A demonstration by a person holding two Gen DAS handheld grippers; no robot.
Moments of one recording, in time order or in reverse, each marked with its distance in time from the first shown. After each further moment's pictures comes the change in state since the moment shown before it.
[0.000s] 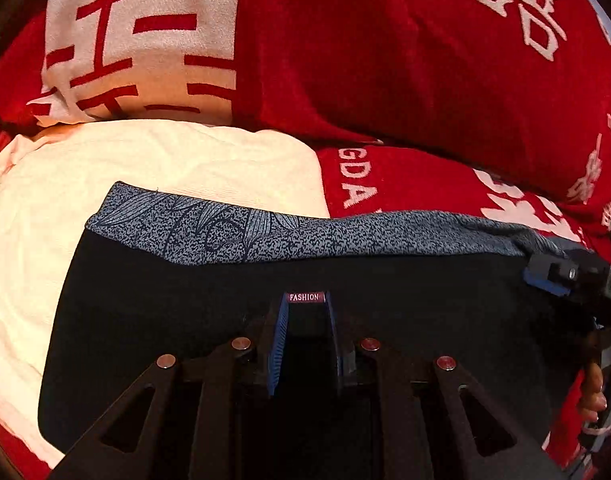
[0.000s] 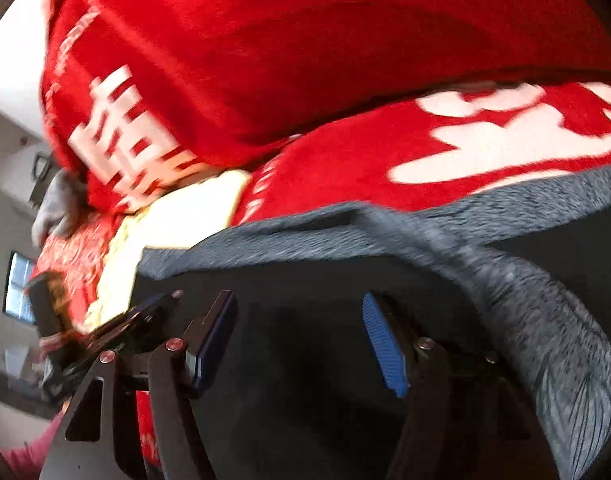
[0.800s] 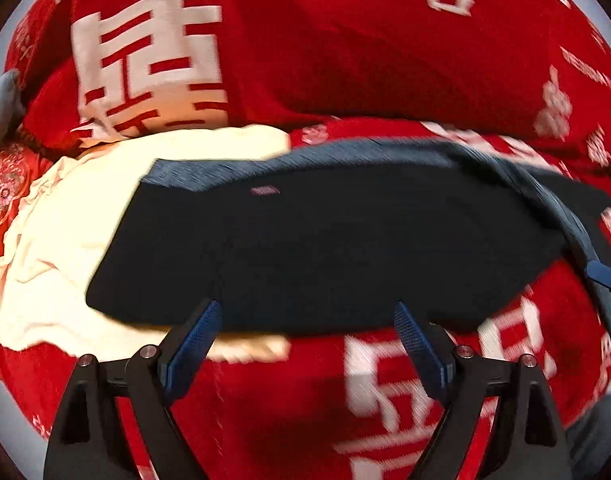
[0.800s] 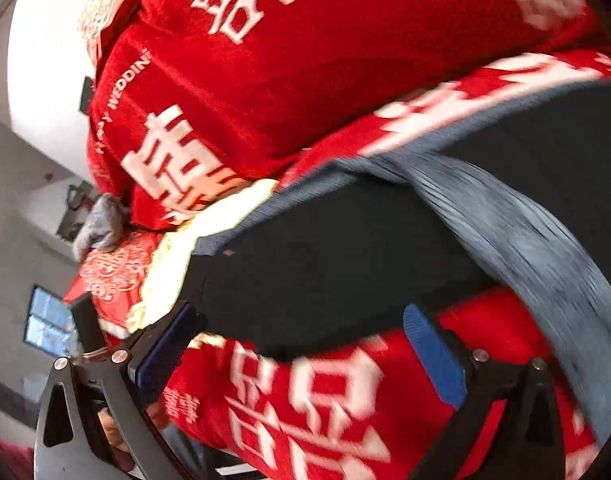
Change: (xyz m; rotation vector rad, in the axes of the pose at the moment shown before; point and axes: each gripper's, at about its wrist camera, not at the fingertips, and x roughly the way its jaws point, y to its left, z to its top) left arm -0.090 -0.055 -0.102 0.162 -0.053 0.086; right arm -0.149 -0.006 -0.122 0.036 -0.118 0.050
